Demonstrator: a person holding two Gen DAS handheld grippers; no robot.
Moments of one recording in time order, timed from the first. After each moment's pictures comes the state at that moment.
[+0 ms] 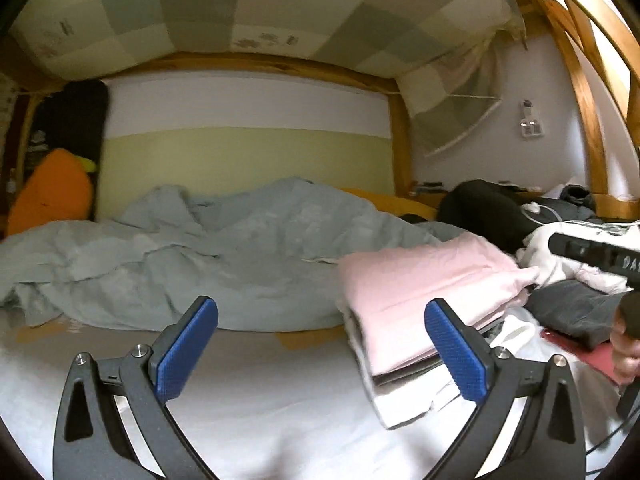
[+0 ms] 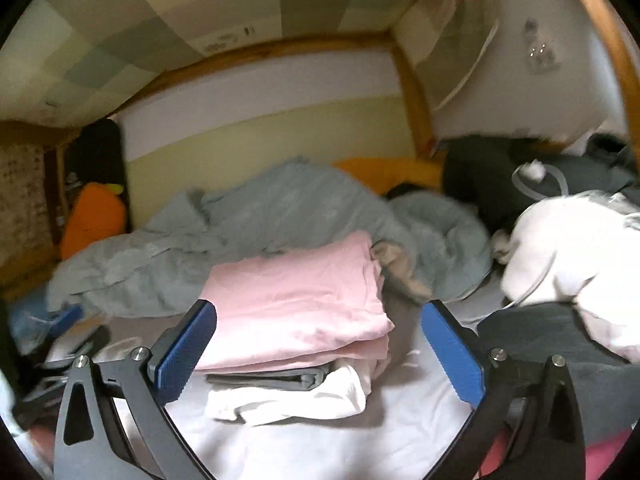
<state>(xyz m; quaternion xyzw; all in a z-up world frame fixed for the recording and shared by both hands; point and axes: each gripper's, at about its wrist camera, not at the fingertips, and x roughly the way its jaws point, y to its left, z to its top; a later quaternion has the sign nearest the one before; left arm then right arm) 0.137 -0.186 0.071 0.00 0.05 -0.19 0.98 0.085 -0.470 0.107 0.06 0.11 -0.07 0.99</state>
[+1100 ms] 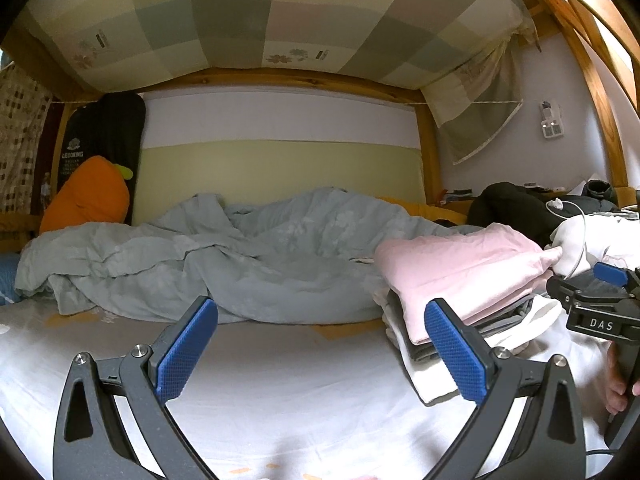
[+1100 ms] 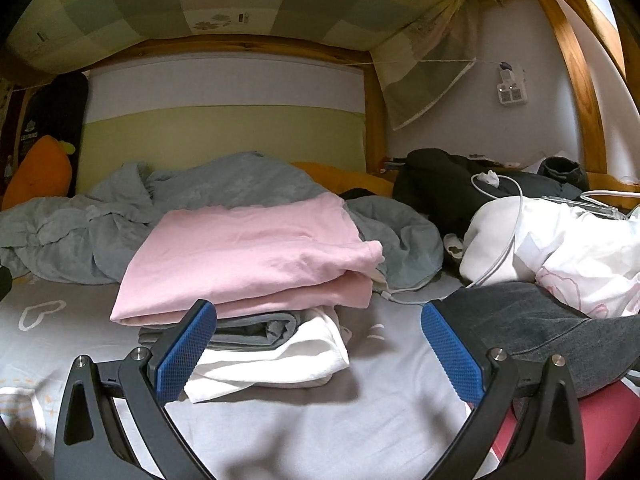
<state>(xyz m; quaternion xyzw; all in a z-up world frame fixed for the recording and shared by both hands) 0.118 -0.163 0.038 0.00 0.03 -0.14 0.99 0.089 -0.427 0.039 -0.02 0.10 -0.17 0.98</state>
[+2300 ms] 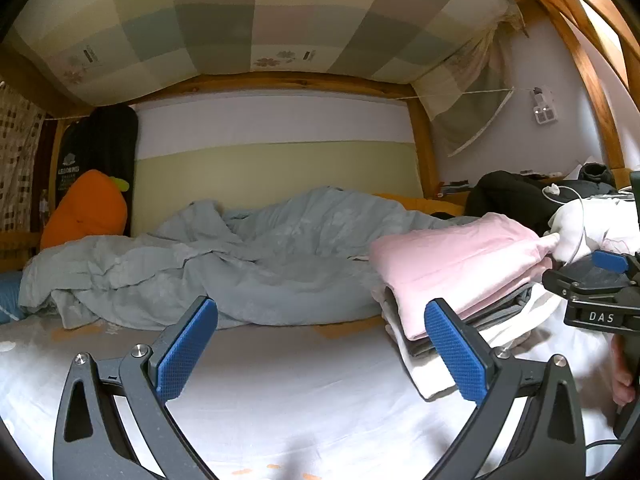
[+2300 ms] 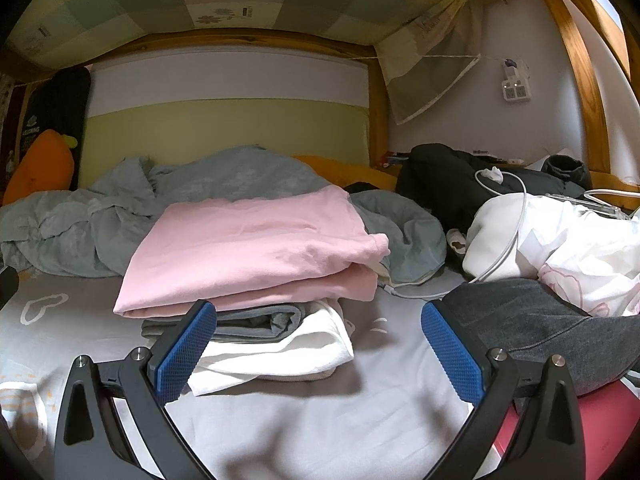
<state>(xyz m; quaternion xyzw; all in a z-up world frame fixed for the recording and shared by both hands) 0.114 -0.172 0.037 0.03 0.02 -0.14 0.99 0.089 -0.428 0.039 -0.02 0.11 -0.17 0.98</state>
